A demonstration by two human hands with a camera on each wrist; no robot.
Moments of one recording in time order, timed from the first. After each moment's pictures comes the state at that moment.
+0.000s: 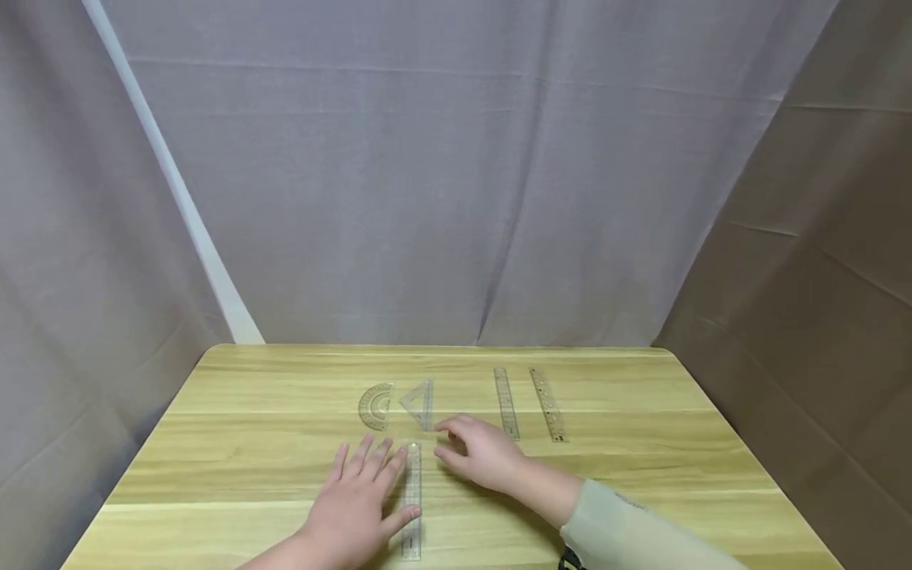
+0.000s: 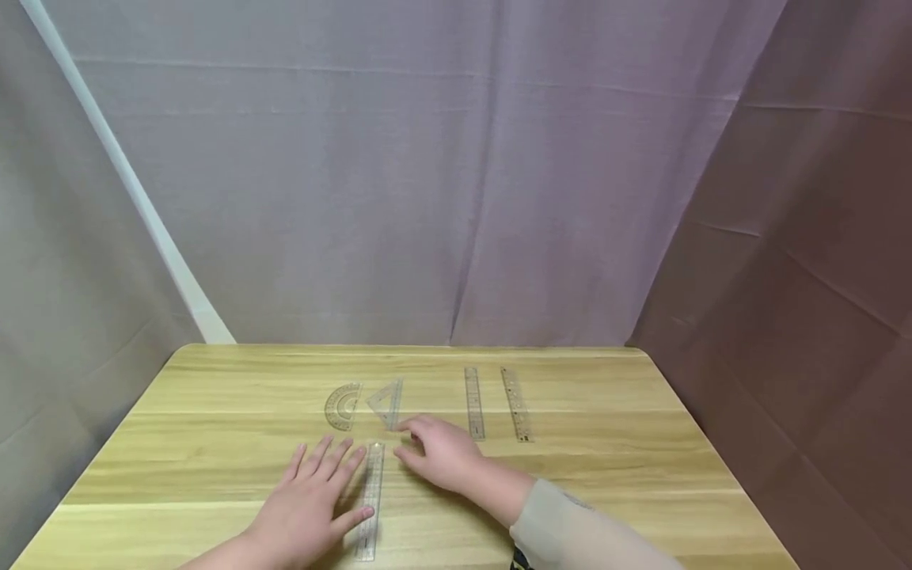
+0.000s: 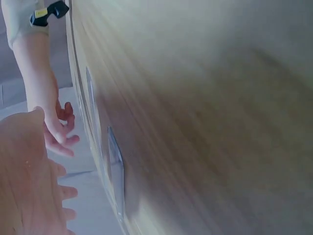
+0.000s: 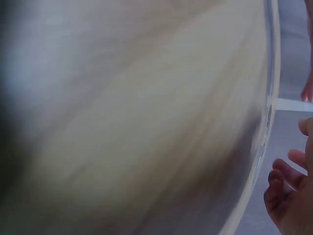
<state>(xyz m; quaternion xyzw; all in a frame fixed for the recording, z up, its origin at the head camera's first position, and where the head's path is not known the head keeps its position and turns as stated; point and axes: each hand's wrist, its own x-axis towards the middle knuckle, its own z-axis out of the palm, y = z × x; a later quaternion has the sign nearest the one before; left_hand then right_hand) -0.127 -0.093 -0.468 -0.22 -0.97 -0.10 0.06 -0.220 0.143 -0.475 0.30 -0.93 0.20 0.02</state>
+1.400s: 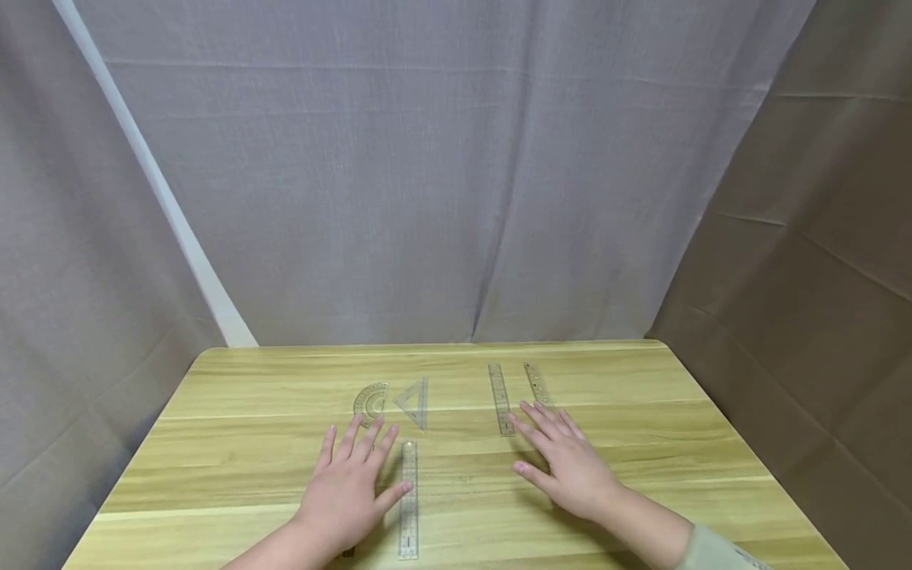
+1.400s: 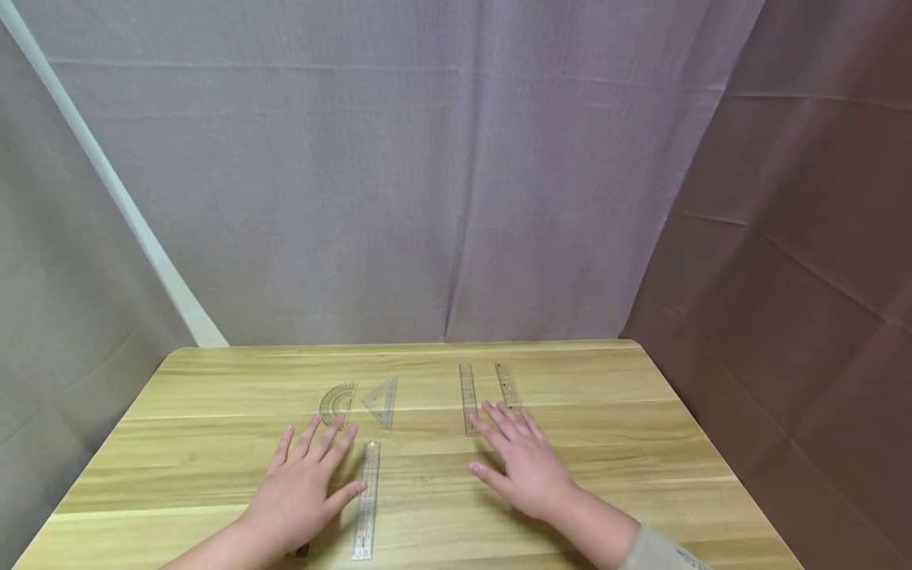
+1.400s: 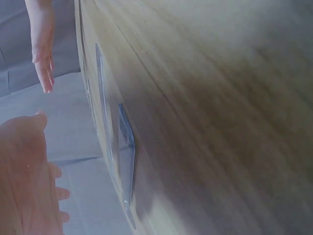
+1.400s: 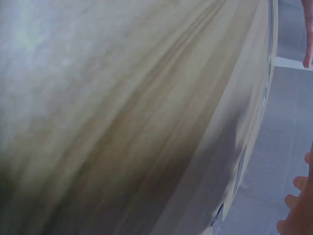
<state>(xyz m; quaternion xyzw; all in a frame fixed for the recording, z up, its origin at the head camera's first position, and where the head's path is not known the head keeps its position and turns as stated) -0.141 -0.094 -0.462 -0.18 -0.98 -0.10 0.09 -0.176 0.257 -0.465 0.26 -0.95 0.10 0.11</state>
